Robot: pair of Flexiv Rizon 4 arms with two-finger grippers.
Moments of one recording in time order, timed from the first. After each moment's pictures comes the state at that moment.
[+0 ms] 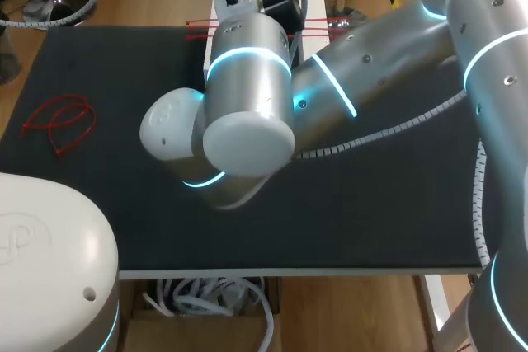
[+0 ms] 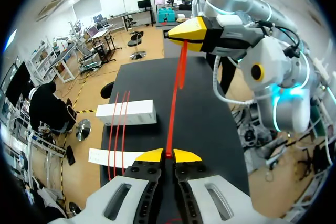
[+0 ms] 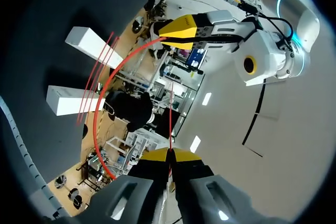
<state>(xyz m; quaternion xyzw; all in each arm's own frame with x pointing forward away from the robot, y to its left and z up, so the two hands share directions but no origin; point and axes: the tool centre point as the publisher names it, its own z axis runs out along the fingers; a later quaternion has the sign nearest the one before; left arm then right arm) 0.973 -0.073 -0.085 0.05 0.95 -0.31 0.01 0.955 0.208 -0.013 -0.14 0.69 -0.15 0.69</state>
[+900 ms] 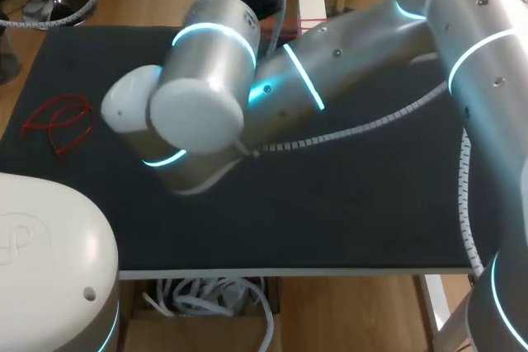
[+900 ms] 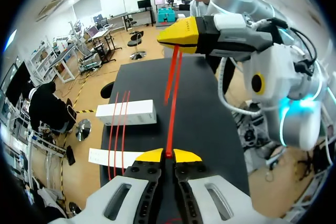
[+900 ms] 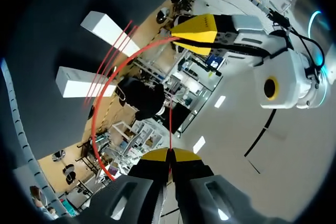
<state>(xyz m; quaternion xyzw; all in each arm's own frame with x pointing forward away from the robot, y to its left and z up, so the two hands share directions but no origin) 0.973 -0.073 -0.085 0.05 0.95 -0.31 0.01 0.970 0.226 -0.013 -0.18 0.72 -0.24 0.63</state>
